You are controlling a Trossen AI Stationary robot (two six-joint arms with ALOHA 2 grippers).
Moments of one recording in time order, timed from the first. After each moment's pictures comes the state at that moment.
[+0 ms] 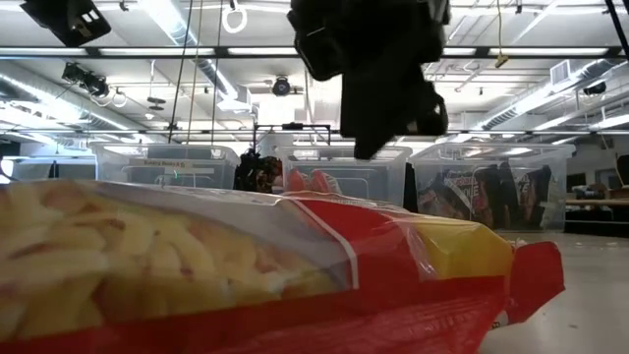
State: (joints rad) left arm -0.44 0.81 0.92 -0.97 -0.06 -0.51; right arm 0.31 1.99 1.49 -0.60 -0.19 0.89
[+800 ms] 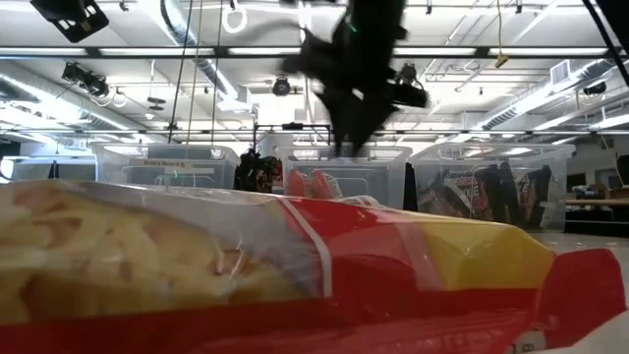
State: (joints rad) left arm -0.36 0.63 0.92 -0.99 -0.08 -0.46; right arm 0.16 2.04 1.73 -1.04 0.32 1.07
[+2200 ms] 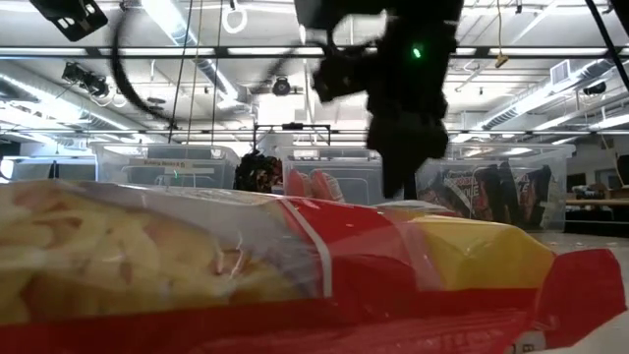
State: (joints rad) left arm -0.36 0.63 0.92 -0.98 -0.09 -0.46; right arm 0.35 2.18 1.70 -1.25 0.59 0.64
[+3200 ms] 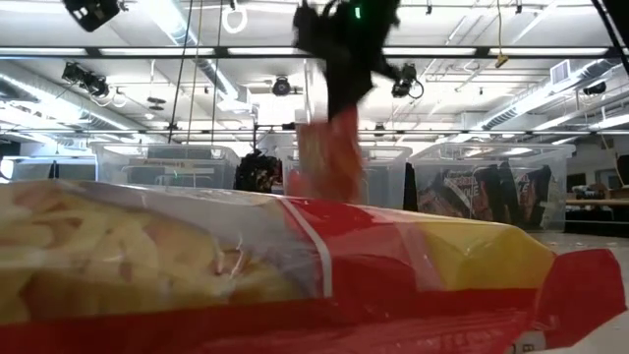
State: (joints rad) left arm -0.36 0.63 0.92 -0.85 -0.20 -0.46; right arm 0.09 1.94 1.73 -1.01 0.53 0.59
